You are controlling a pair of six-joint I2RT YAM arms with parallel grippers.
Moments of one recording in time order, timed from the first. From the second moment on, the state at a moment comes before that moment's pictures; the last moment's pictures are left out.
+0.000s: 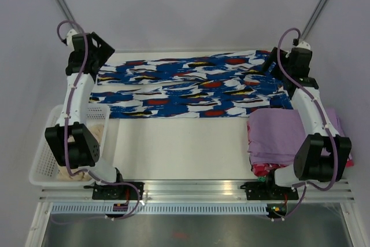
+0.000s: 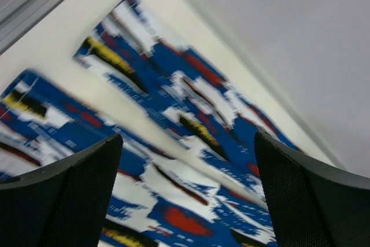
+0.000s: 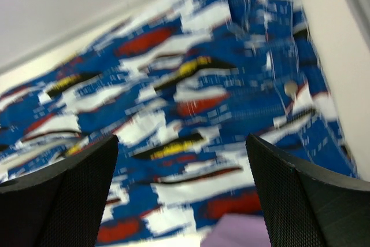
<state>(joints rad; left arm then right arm) 0.10 1.60 1.55 -0.42 -0.15 -0.66 -0.11 1.47 1.26 -0.25 -0.04 0.36</state>
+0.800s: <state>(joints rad) 0.22 2.10 1.67 -0.81 -0.30 -0.88 -0.13 1.13 0.77 -0.26 0.12 0.52</state>
